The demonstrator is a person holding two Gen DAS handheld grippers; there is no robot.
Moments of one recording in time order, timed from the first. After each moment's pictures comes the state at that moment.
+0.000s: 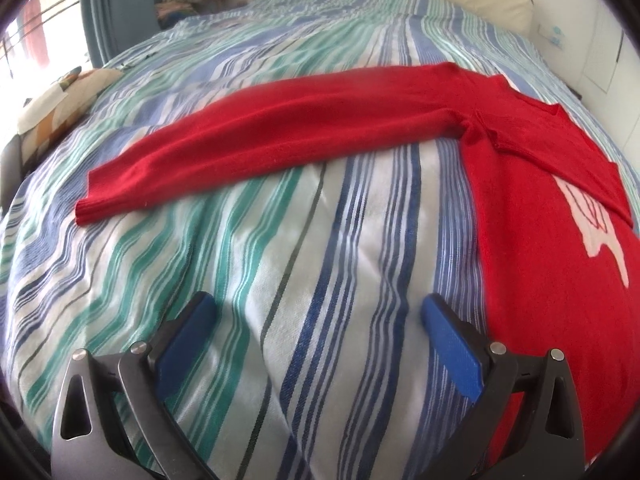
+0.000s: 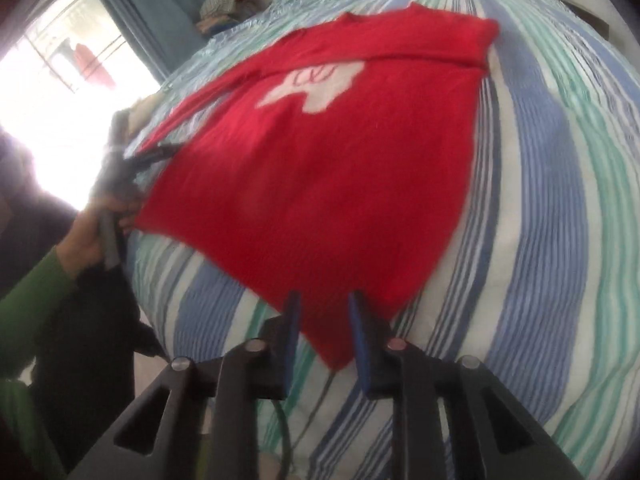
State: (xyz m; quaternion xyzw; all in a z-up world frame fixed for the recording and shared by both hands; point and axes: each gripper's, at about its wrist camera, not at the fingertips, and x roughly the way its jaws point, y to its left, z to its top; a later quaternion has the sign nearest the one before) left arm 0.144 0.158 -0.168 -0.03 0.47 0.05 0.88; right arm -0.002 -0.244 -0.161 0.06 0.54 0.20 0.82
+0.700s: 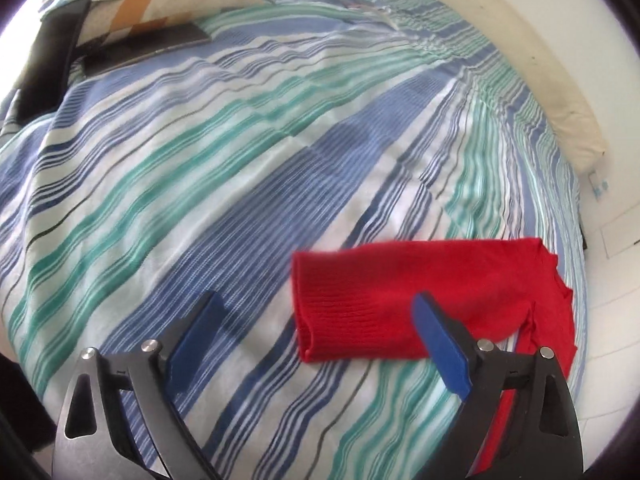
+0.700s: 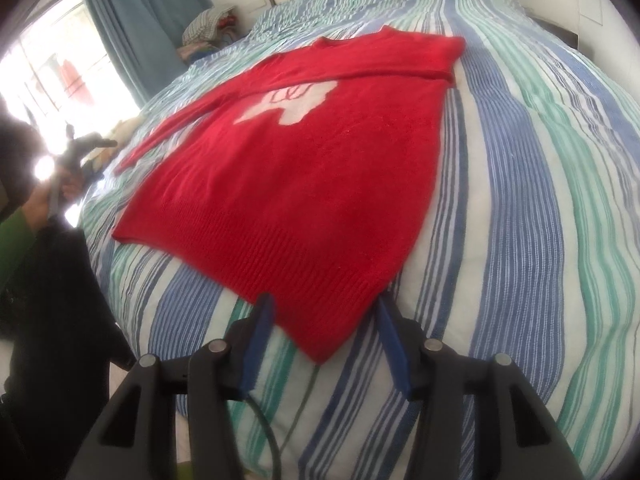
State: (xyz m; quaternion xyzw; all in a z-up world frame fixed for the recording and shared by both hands) left arm 0.191 0.381 -0.145 -0.29 0.48 0.09 0.82; right arm -0.018 -0.246 -0.157 0.07 0.48 0.16 0.86
